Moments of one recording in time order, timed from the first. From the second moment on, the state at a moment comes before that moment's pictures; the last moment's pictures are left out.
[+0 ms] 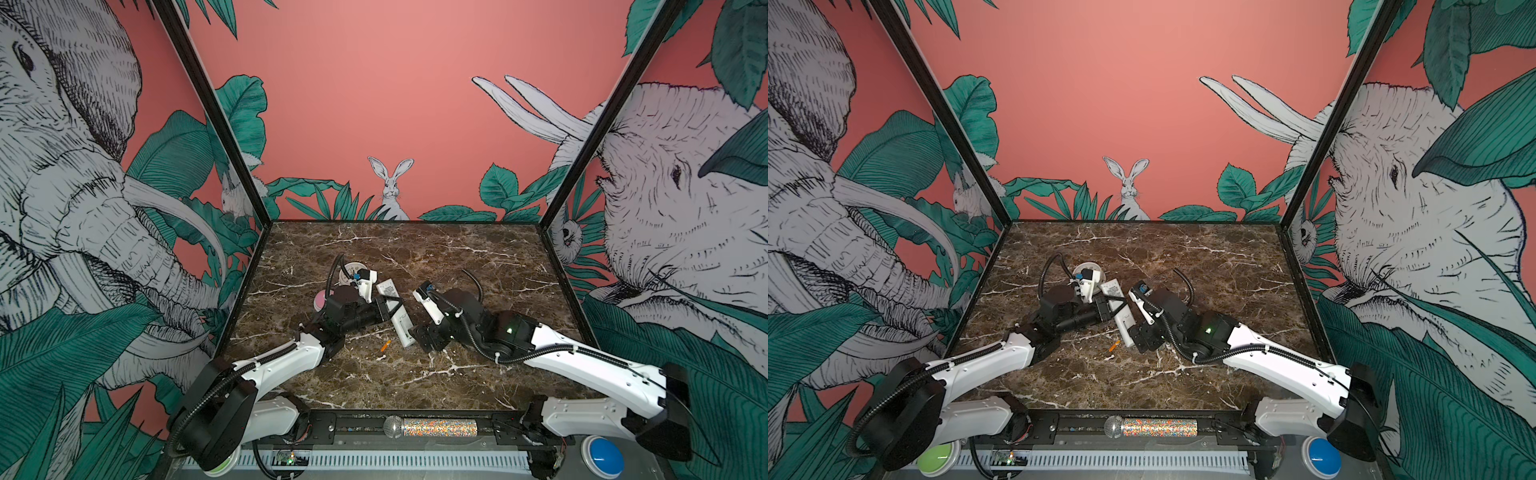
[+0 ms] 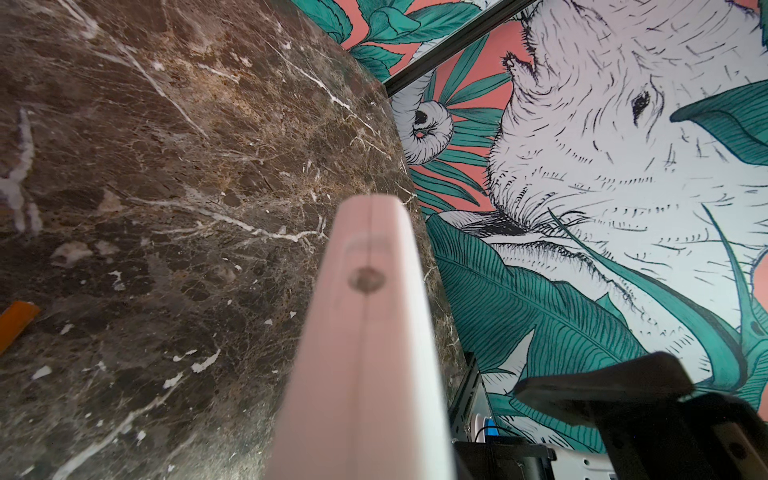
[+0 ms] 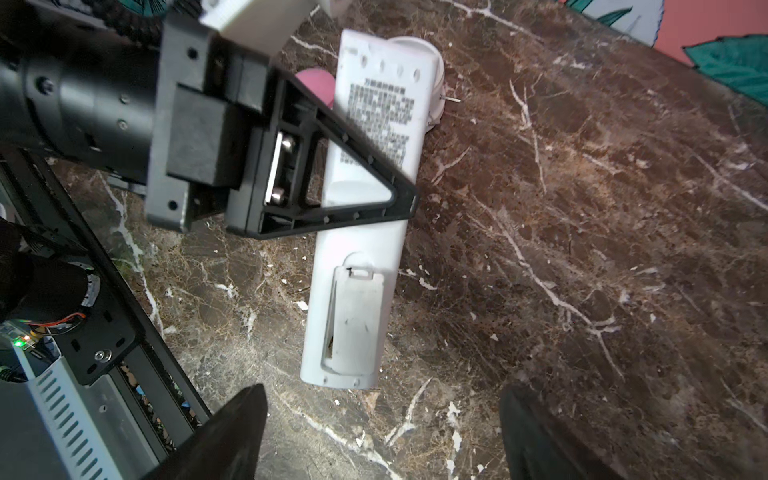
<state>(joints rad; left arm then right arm) -0.64 1.22 0.52 0.41 0.41 -0.92 1.04 1.22 1.05 -0.61 0.13 0.24</state>
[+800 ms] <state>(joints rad) -0.64 1.21 0.49 0.43 0.40 -0.94 1.01 1.38 1.08 -0.52 0.10 0.28</state>
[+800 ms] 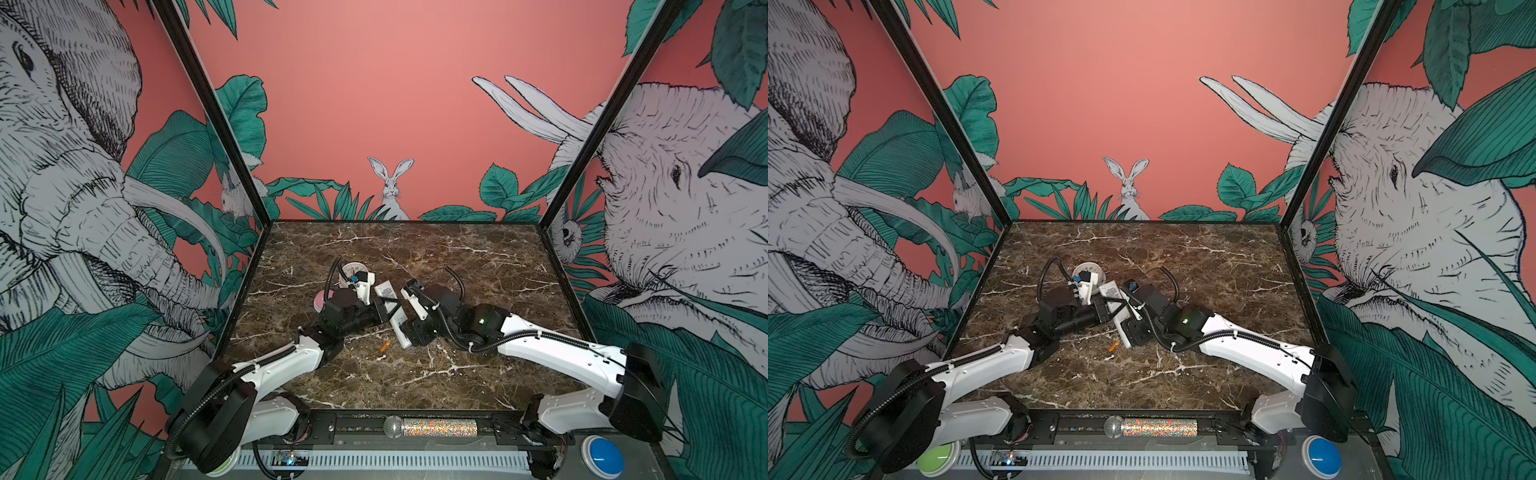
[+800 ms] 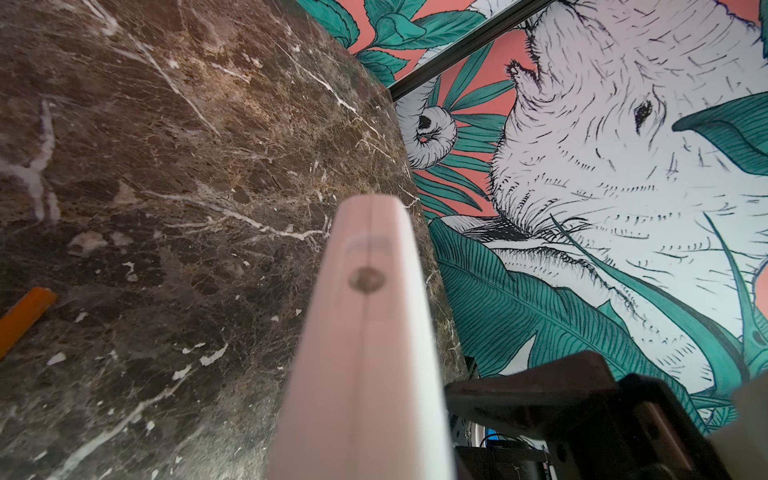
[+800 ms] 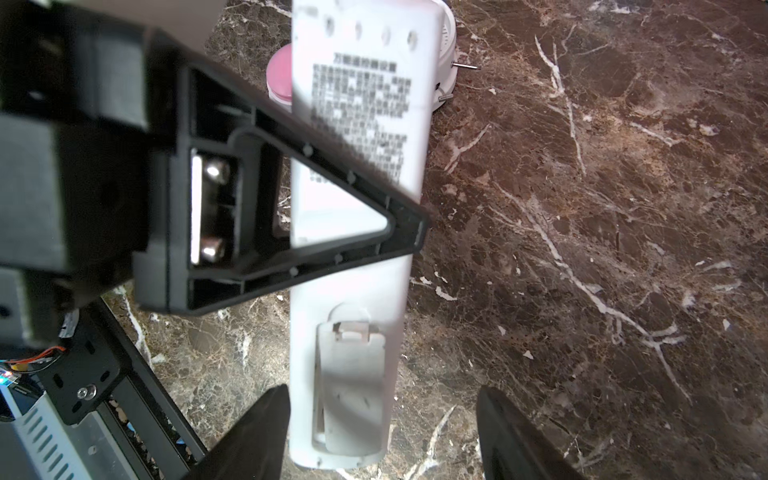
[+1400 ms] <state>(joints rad) -0.64 1.21 0.49 0.45 0.40 -0.94 1.00 1.39 1.08 -0.48 0.06 0.30</state>
